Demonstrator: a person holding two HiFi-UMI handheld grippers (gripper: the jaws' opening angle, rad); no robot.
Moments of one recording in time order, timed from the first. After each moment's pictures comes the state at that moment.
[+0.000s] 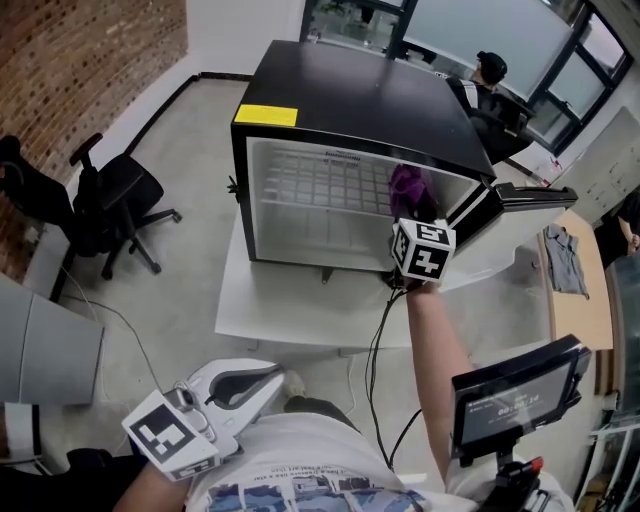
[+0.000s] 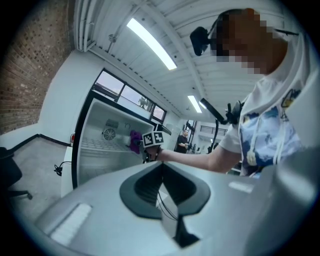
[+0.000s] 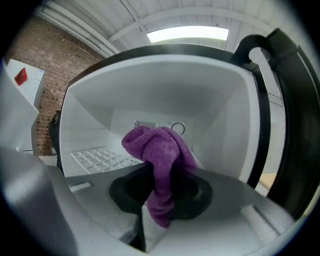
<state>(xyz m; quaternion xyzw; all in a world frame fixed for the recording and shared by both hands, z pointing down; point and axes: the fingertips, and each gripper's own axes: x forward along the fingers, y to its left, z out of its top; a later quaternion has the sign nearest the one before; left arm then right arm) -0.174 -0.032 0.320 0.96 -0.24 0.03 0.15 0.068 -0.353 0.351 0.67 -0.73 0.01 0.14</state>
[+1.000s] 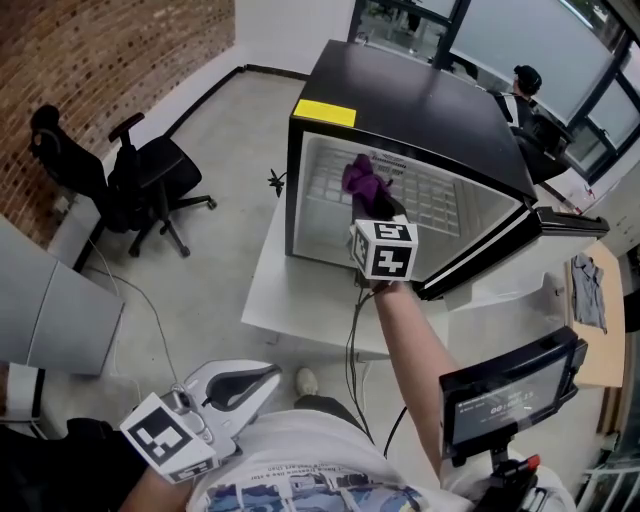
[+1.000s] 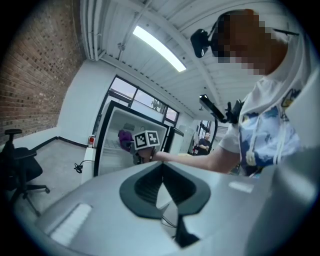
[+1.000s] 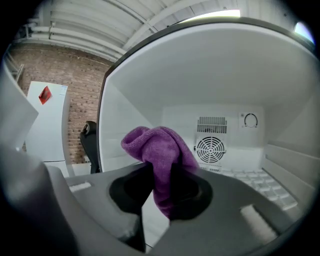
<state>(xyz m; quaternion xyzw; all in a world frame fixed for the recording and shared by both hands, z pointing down) -0.215 -0.021 0.322 0.93 -0.33 0.03 0.15 -0.112 -0.363 0.379 0.54 -0.83 0.03 0.13</state>
